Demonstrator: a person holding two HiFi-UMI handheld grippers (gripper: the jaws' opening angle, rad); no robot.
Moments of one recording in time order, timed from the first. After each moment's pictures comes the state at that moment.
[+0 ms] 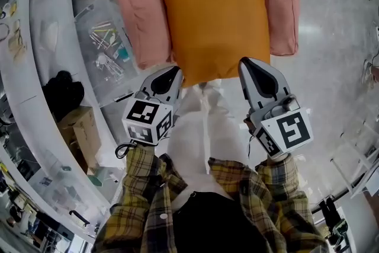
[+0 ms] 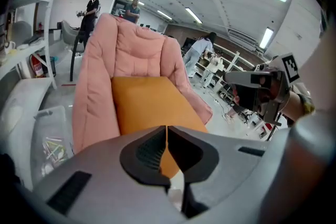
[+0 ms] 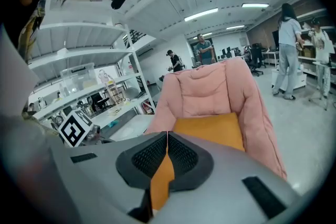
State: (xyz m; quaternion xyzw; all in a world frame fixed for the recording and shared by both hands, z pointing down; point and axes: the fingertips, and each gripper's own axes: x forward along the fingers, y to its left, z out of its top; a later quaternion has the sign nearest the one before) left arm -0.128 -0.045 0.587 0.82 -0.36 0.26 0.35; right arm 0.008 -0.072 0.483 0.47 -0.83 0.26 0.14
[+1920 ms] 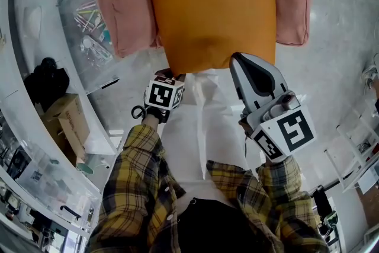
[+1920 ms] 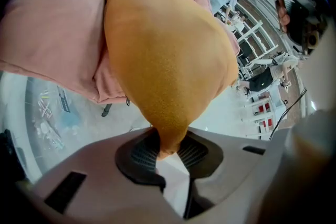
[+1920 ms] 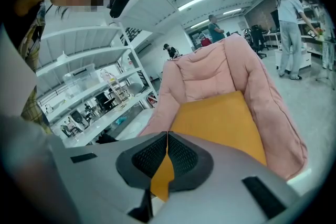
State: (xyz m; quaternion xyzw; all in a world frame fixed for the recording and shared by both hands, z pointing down) left arm -0.116 0.071 0.817 0.70 -0.27 0.46 0.48; right arm 0.007 -0.057 0.555 0.43 -0.83 0.32 0.14
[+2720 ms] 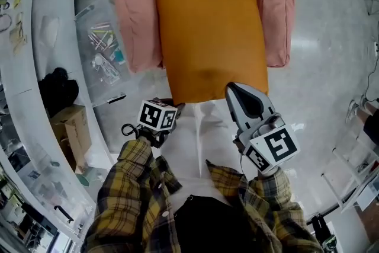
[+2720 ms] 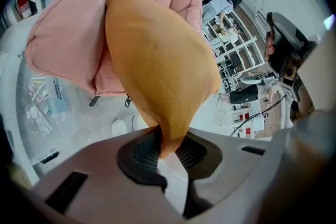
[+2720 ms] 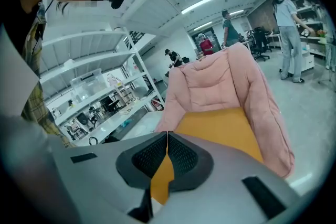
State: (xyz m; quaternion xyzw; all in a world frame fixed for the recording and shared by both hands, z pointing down) left arm -0.107 0.088 0.721 0.69 -0.22 0.41 0.55; right arm 0.016 -0.037 0.495 0.41 -0.84 0.31 0.12
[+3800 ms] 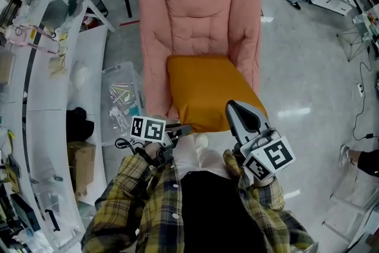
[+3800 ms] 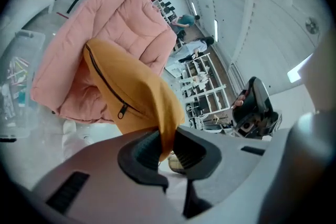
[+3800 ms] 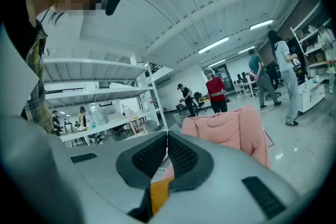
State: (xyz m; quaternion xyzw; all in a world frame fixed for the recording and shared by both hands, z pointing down) left arm -0.028 0.021 0.452 0.74 -0.22 0.14 0.62; right arm 0.072 -0.030 0.245 0.42 -0.89 0.17 -0.01
